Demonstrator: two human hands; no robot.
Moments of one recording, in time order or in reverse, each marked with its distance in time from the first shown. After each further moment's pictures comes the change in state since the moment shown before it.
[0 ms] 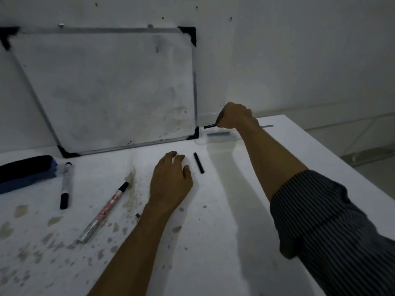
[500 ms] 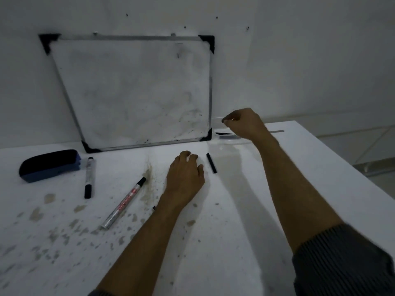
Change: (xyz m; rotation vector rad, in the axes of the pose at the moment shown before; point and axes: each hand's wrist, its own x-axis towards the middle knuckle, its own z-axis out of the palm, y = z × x) left_hand 0.001 0.007 -0.013 0.026 -0.089 -0.027; right_hand -0.066 -0.006 -0.013 0.554 0.066 -0.126
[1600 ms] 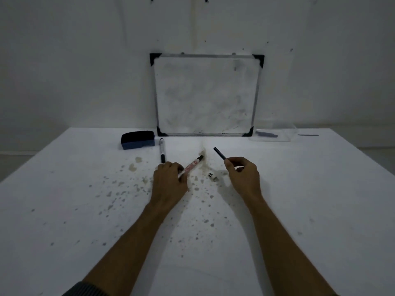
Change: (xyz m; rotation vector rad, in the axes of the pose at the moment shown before) left_hand -0.158 -0.121 -0.100 0.005 0.312 -0.140; right_hand -0.215 -0.033 0.134 0.439 0.108 -0.004
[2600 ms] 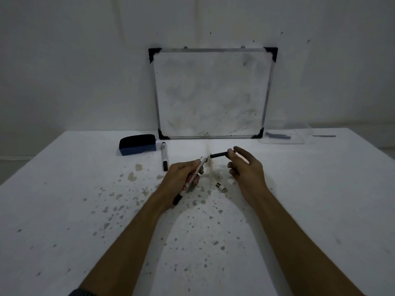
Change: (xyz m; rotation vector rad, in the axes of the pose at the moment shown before) left_hand 0.048 0.005 -0.001 -1.054 -0.426 -0.349; right_hand 0.034 -0.018 0.026 0.695 -0.102 0.259
